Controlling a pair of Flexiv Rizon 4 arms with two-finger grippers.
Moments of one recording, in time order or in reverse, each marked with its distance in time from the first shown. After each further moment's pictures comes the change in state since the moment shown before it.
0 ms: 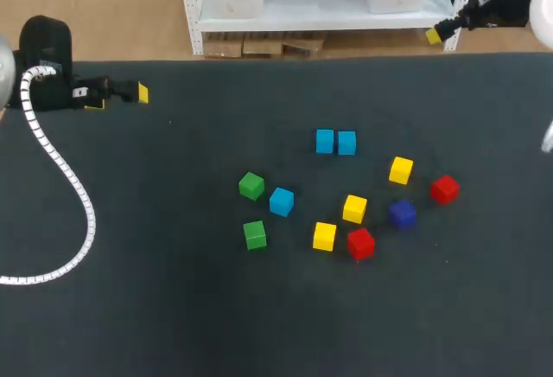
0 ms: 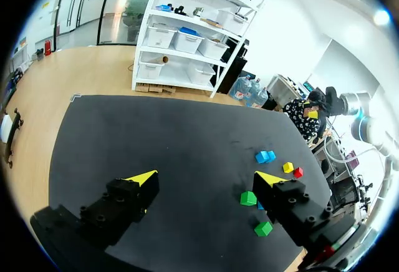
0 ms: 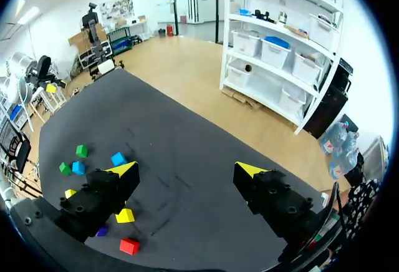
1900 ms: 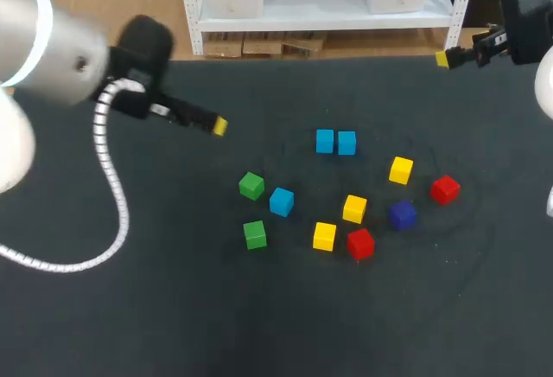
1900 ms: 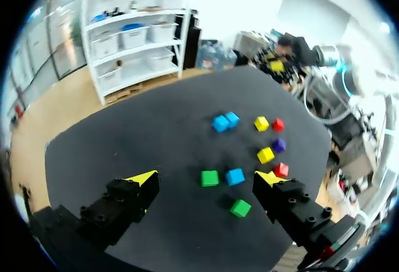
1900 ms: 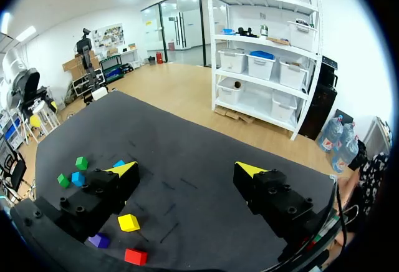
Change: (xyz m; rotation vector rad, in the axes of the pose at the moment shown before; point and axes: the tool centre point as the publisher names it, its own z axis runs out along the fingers) left arm 0.041 -0.131 0.027 0.065 0.218 0.438; right arm 0.031 0.013 -0.008 0.048 -0.192 0.083
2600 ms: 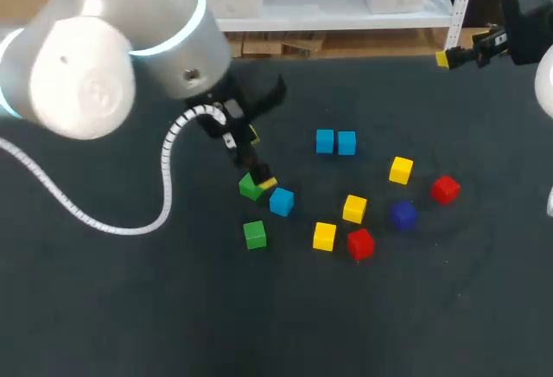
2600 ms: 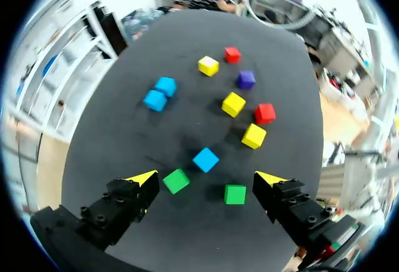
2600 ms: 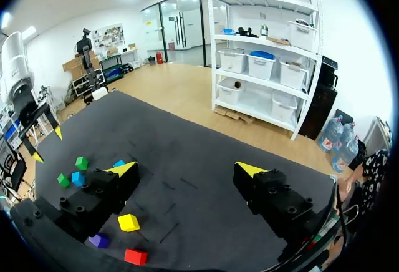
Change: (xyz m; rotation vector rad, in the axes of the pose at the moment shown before) left arm 0.020 -0.055 0.071 0.135 0.336 0.566; right arm 0.000 0.000 0.000 -0.001 0.000 0.000
